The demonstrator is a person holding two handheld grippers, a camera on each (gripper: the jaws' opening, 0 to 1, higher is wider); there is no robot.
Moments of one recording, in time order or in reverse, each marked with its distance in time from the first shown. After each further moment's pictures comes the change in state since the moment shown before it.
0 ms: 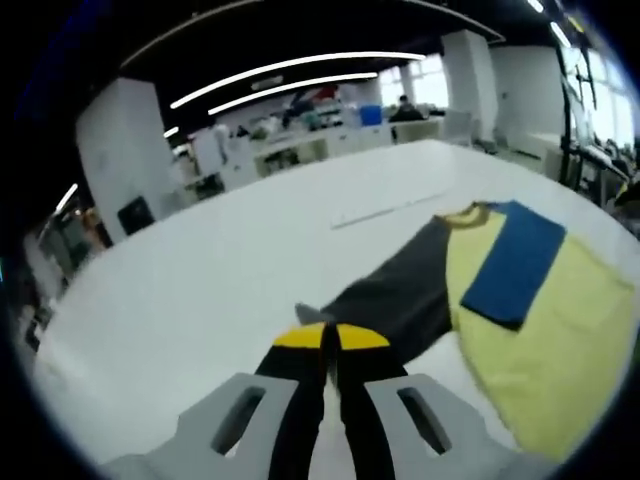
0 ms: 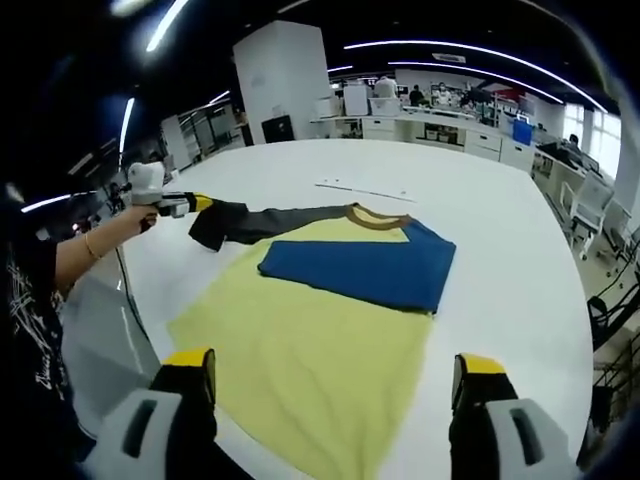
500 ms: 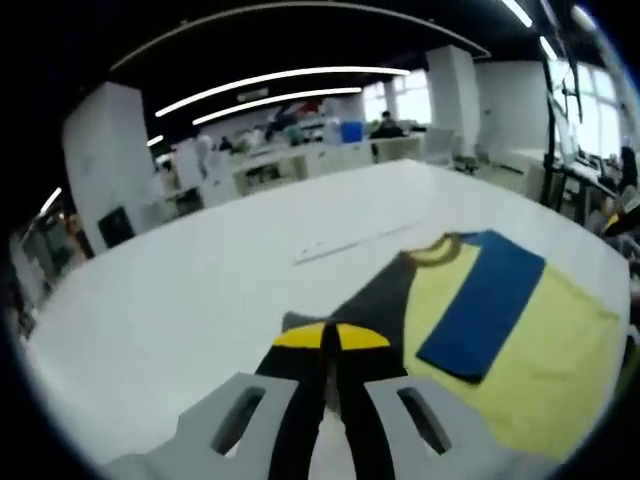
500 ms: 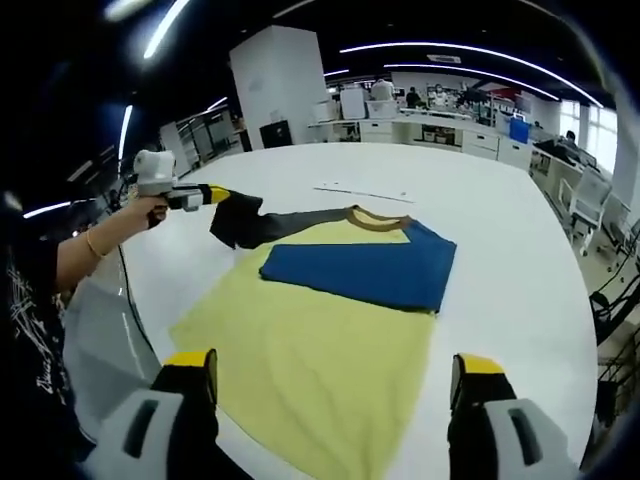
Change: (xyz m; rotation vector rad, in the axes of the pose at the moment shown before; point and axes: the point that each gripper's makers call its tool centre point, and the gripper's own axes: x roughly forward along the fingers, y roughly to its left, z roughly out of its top) left arm 0.021 -0.049 0.047 -0.012 -0.066 -0.095; right arm 0.000 0.001 0.001 0.023 -0.021 -0.001
